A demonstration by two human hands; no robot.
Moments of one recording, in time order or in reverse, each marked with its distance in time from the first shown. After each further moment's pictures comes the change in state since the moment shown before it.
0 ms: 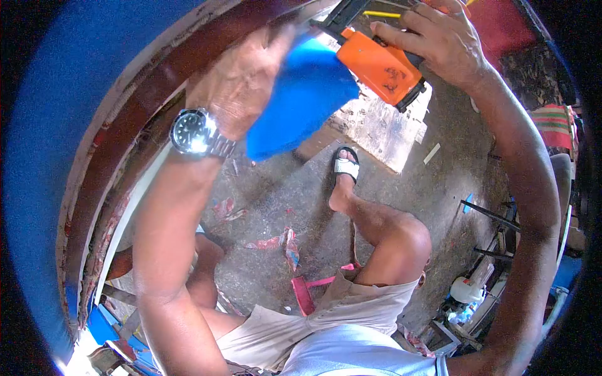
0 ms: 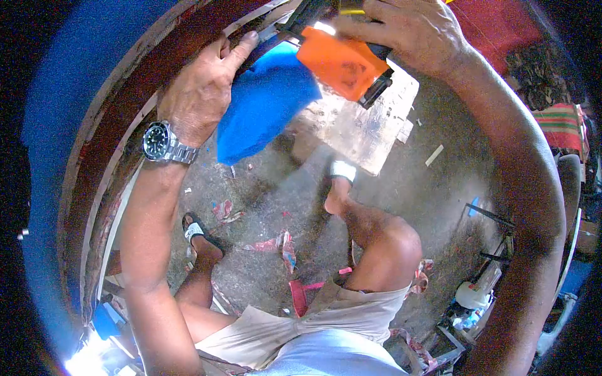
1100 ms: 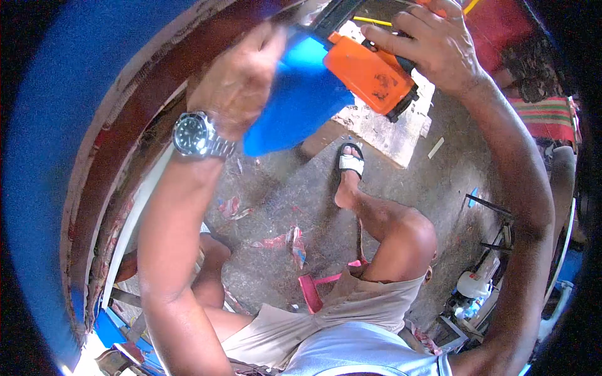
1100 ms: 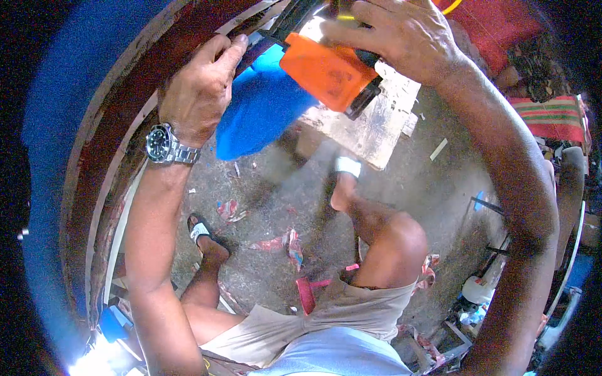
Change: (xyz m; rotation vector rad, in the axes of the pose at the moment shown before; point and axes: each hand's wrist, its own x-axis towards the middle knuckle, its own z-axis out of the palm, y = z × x) left_hand -0.004 -0.013 0.011 -0.026 0.144 0.094; right_hand -0.004 -0.024 0.029 0.035 0.210 0.108
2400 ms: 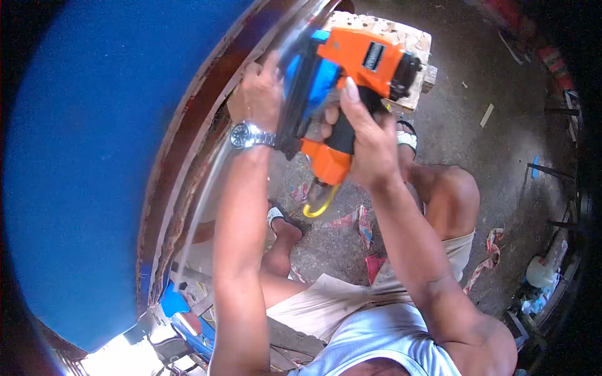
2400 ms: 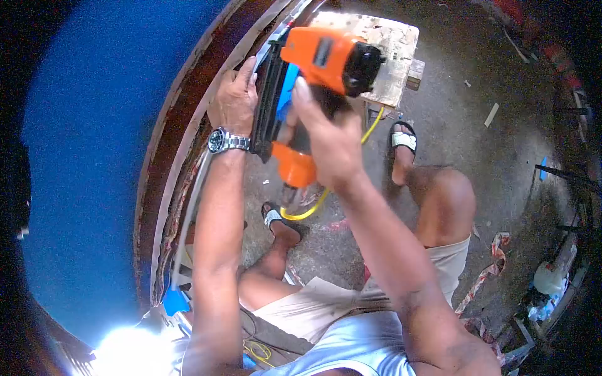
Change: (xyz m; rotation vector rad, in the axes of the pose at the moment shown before) left_hand -0.016 0.017 0.006 0.318 -0.152 -0.377; right_hand 0.069 -0.195 -0.082 2.203 0.987 1.901
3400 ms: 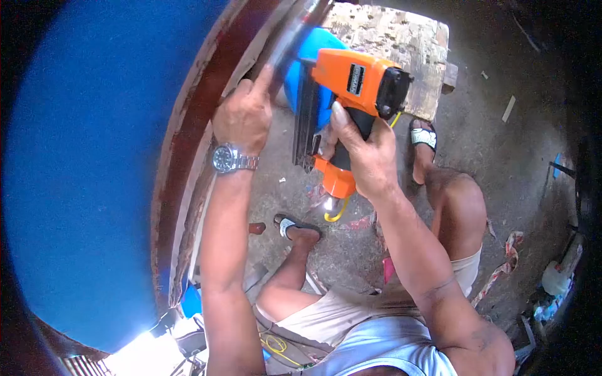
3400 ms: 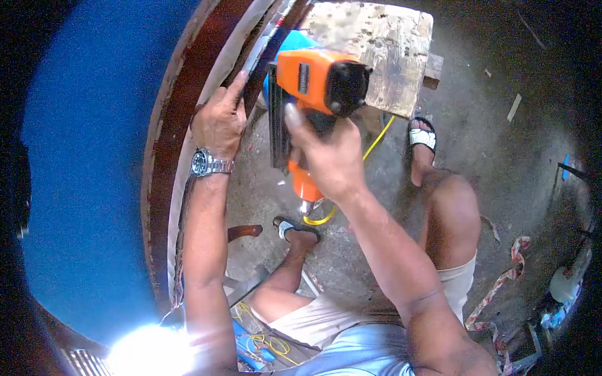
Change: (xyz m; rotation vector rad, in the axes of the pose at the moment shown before) left_hand 0.009 -0.019 -0.011 0.140 -0.005 0.358; right_hand 0.022 0.026 -0.023 -0.153 0.050 0.028
